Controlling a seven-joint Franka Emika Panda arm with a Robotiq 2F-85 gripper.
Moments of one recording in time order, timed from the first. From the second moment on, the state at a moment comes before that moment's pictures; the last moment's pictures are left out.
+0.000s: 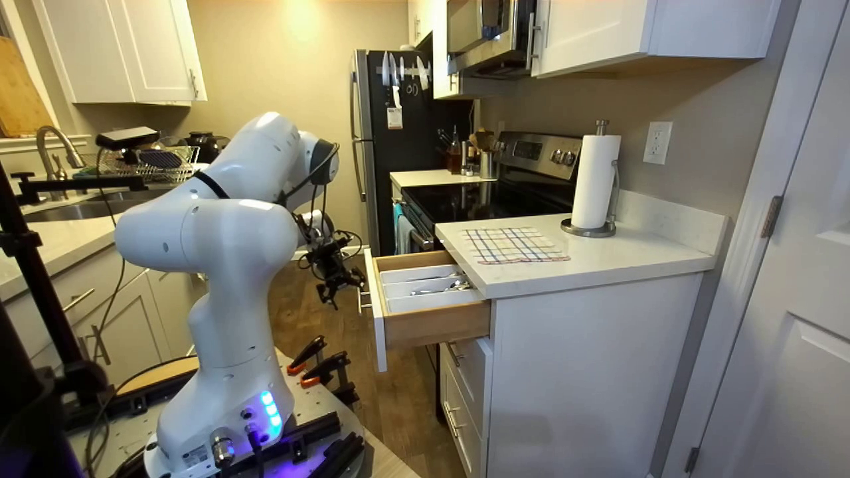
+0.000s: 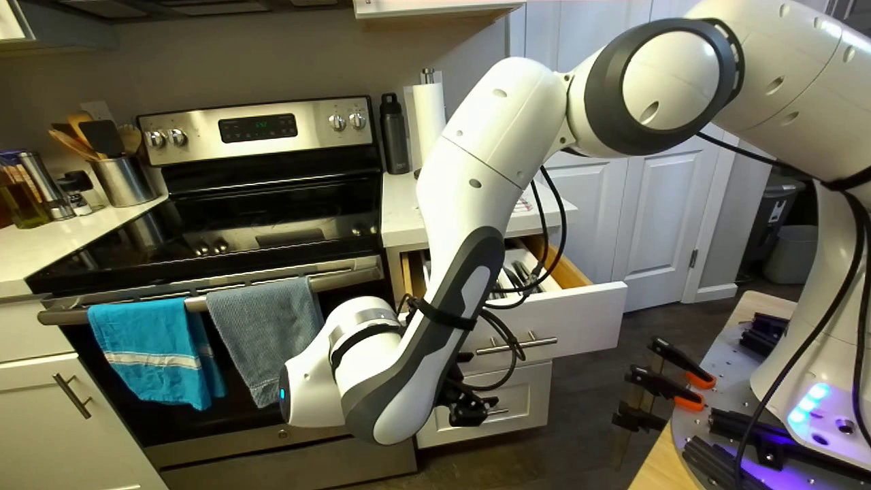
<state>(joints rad) 0.65 1.05 0.26 -1.45 -0.67 1.42 0.15</state>
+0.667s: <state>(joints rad) 0.61 1.04 0.27 -1.35 -0.40 1.43 0.03</state>
